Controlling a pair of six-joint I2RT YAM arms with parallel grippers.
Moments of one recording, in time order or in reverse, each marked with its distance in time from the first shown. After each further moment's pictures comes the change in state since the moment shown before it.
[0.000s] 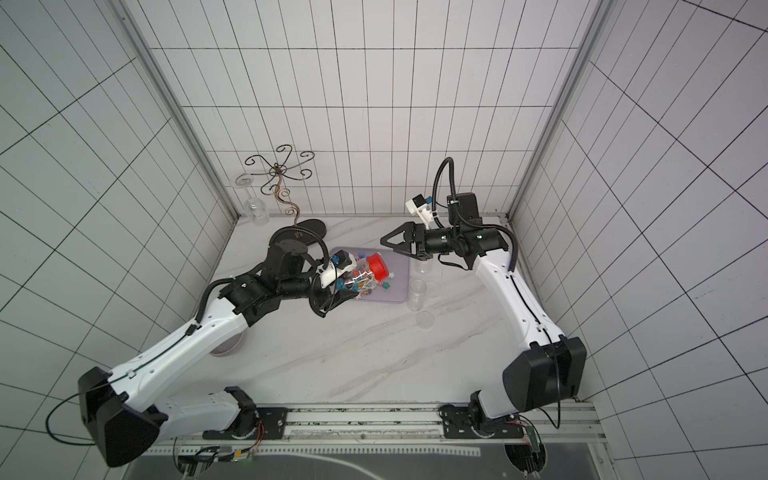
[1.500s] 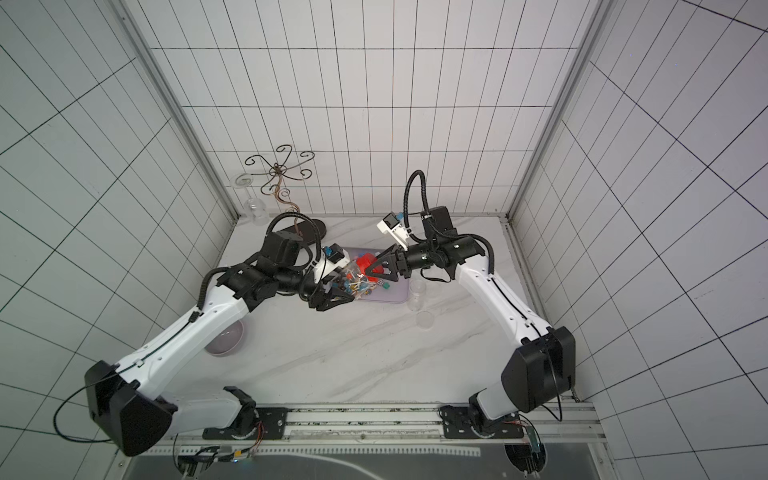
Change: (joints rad) left arm 0.143 0.067 0.079 -0.149 0.401 -0.056; right arm 0.156 -0.017 -0.109 0.066 -0.017 -0.507
